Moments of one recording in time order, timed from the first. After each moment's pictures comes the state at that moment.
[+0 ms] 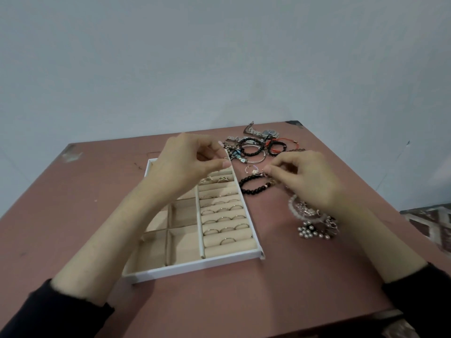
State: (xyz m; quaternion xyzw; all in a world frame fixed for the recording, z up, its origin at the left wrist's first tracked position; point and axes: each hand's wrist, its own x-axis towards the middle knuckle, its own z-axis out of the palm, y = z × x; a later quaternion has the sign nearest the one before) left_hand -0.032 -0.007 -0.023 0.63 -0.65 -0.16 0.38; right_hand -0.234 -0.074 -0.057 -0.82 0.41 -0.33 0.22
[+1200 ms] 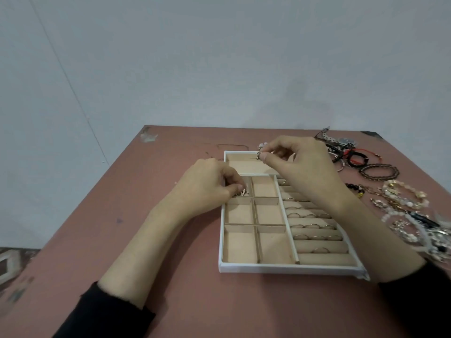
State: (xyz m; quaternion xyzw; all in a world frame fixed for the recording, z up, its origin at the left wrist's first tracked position) left_hand 0.055 0.036 -0.061 0.71 -0.63 -0.12 0.28; right_hand -0.101 -0.045 -0.041 -0.82 0.34 -0.36 0.27
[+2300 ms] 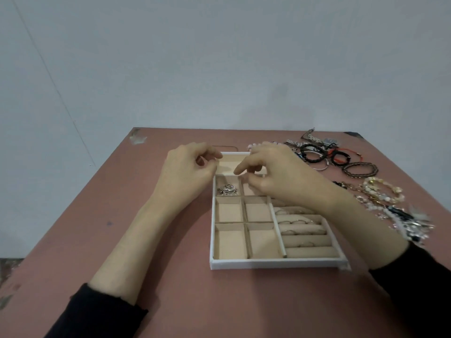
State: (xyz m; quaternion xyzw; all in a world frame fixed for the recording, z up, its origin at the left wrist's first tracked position) left_hand 0.059 0.036 -0.058 0.72 -0.54 -0.02 0.43; right_hand -0.096 -0.041 -0.036 -0.94 0.24 -0.20 0.09
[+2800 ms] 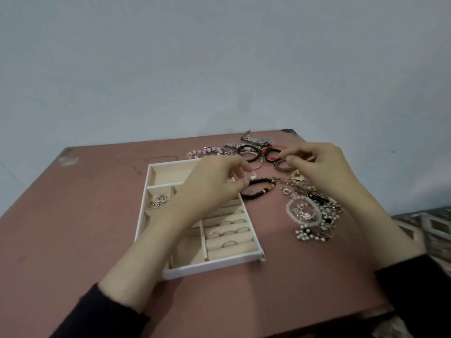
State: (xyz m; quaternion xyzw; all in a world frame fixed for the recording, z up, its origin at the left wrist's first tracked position) left_hand -0.058 -0.011 -0.036 0.61 -0.72 -0.12 0.30; right_hand -0.252 -0.089 -0.043 -0.76 0.47 -0.38 0.24
